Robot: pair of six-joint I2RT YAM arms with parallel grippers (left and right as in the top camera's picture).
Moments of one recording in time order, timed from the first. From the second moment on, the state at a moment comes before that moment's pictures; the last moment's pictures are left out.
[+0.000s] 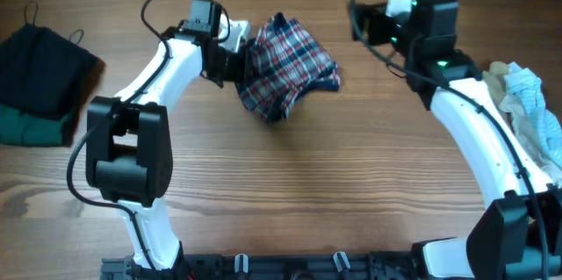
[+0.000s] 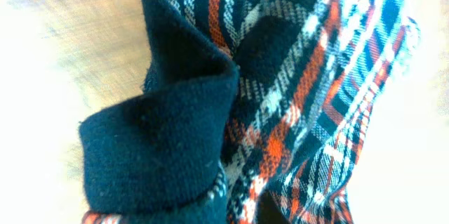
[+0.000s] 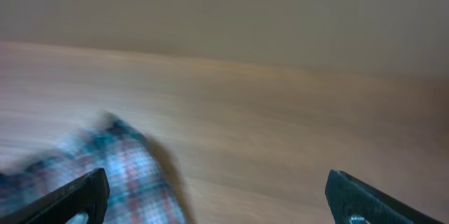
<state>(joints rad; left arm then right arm) -0.20 2.04 1.49 -0.67 0.45 -0.07 0.13 1.58 1.20 -0.16 -0.06 0.03</state>
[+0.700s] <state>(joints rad) 0.10 2.03 1.69 -0.76 -0.03 0.02 0.06 1.59 1.20 -0.29 0.07 0.03</state>
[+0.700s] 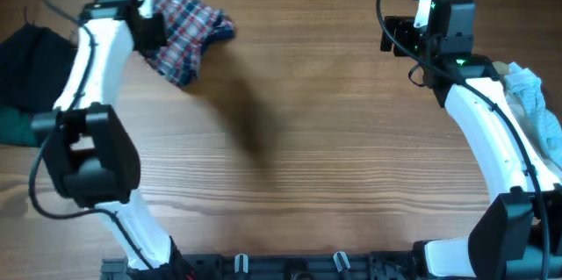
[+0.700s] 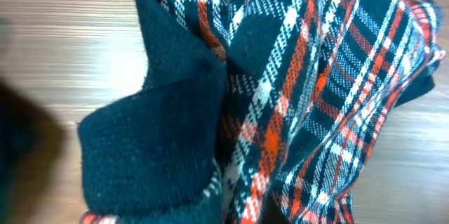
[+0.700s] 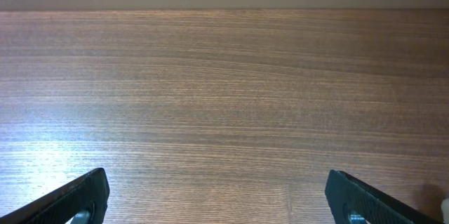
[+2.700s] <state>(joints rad) 0.73 2.13 1.72 -0.65 0.05 -0.17 0.06 1.59 1.20 -0.29 0.07 0.03</state>
